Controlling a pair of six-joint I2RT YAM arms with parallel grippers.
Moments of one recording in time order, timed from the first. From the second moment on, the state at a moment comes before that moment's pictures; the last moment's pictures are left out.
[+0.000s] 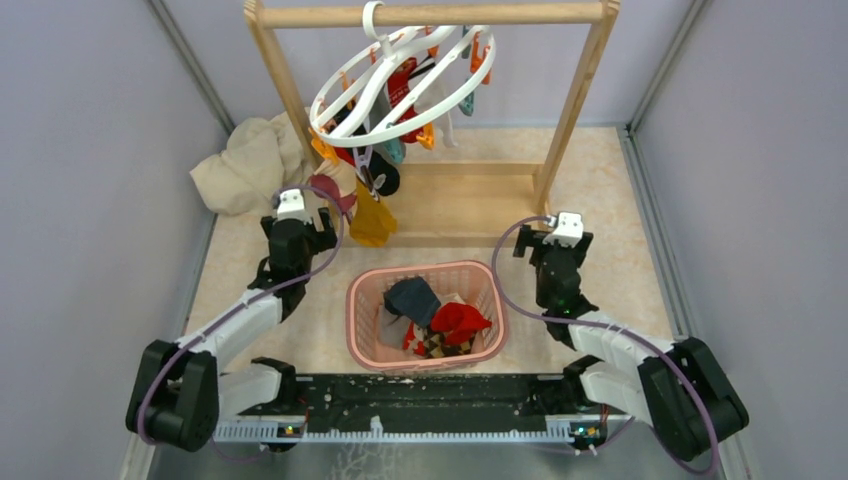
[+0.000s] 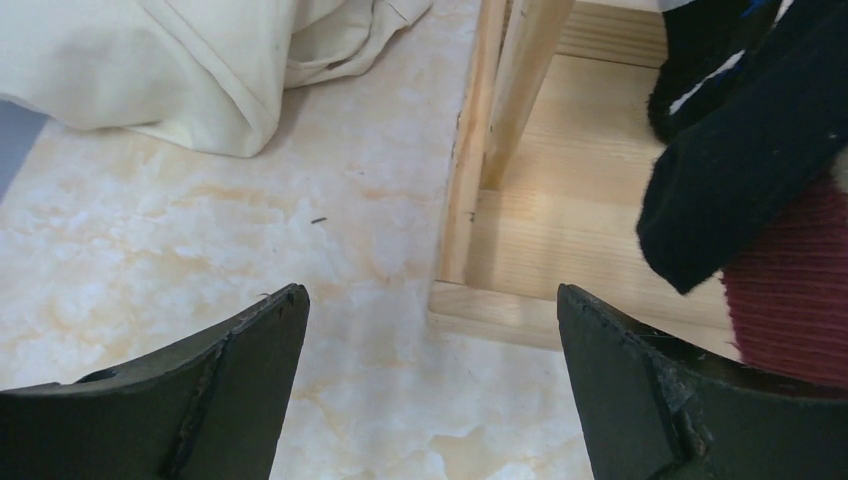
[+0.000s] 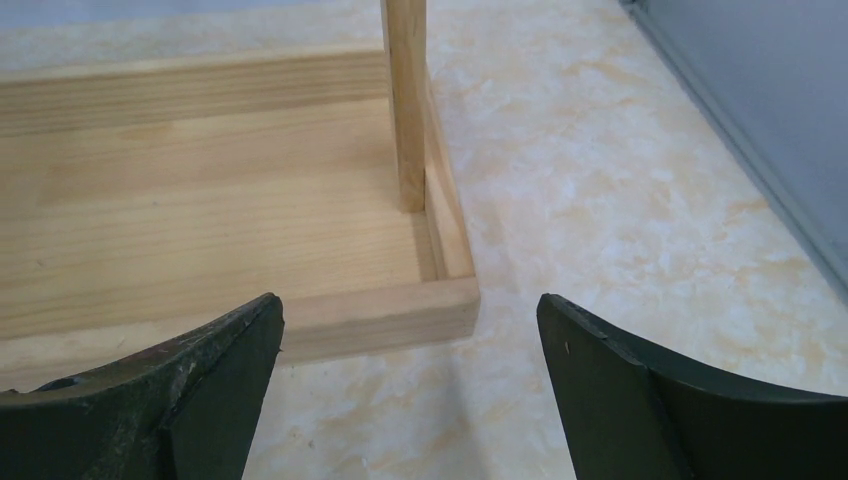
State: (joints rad) left arm -0.29 1.10 0.46 0.34 -0.41 -0.20; right arm 0.44 1.06 0.22 0.68 0.60 0.10
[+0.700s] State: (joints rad) left arm -0.18 1.32 0.38 0.65 -0.28 0.12; right arm 0.14 1.37 0.07 1.21 0.57 0.02
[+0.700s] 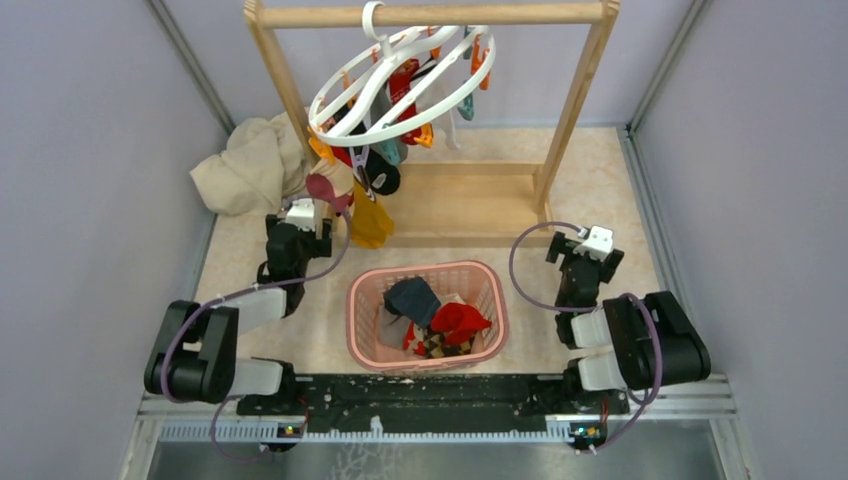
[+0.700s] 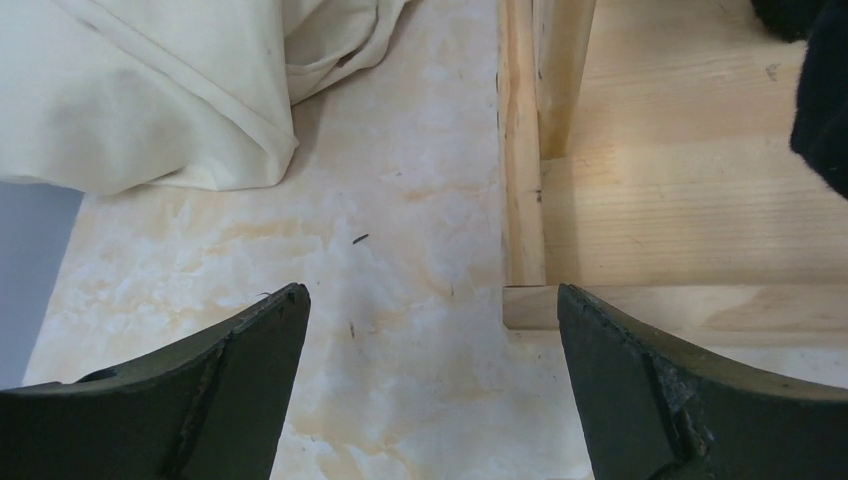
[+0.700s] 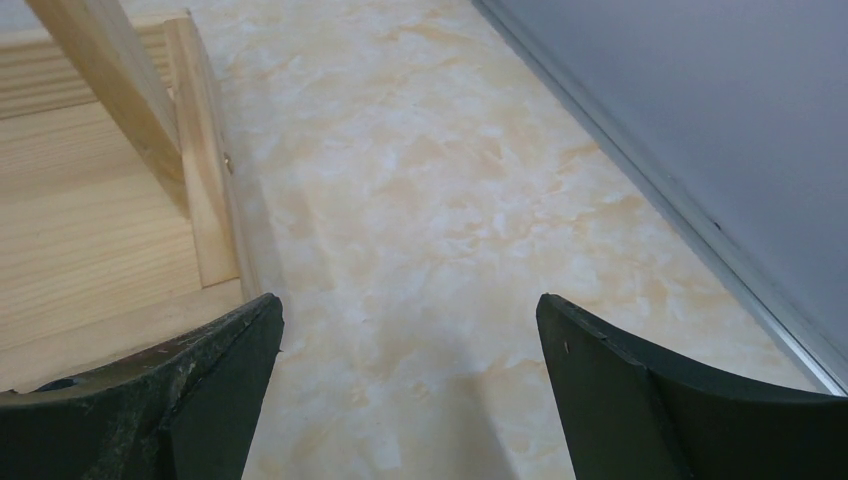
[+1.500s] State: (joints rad) left arm -0.01 1.42 0.27 0.99 0.04 0.05; right arm 0.14 1.47 0.10 1.32 0.40 -0.03
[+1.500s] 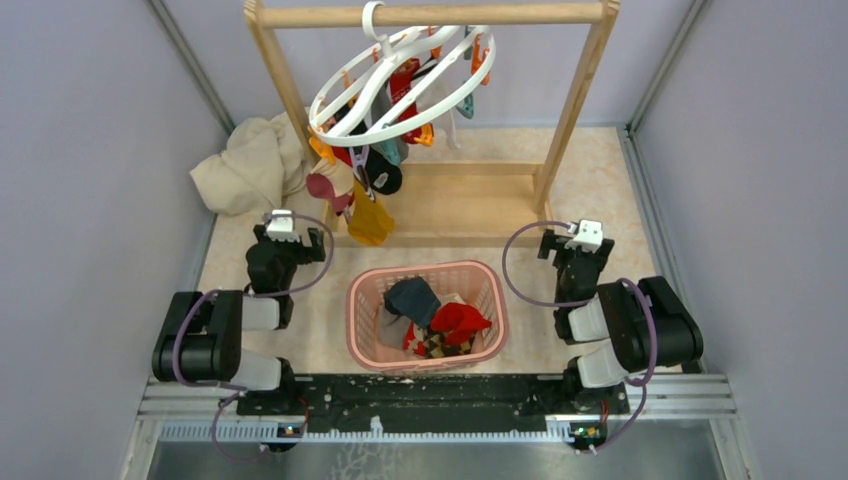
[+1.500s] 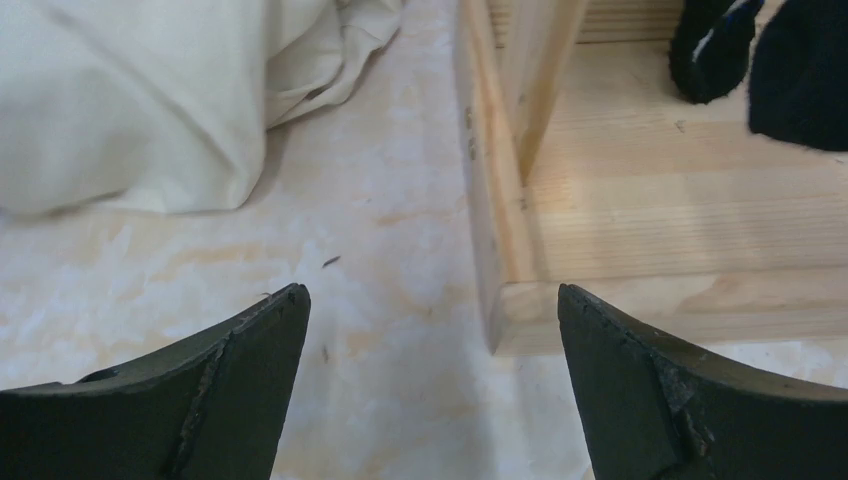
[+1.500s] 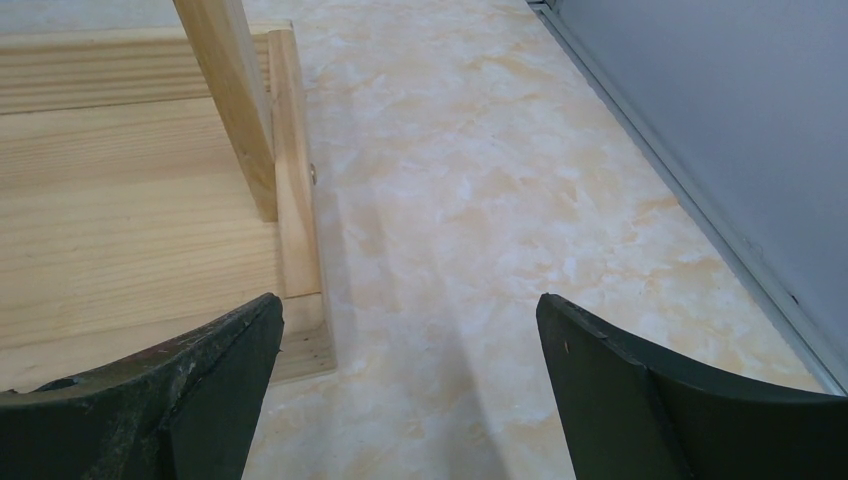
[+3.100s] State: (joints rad) left arm 0.06 1.59 0.21 1.28 0.23 0.01; right arm 0.14 1.47 0.10 1.31 0.39 -0.03
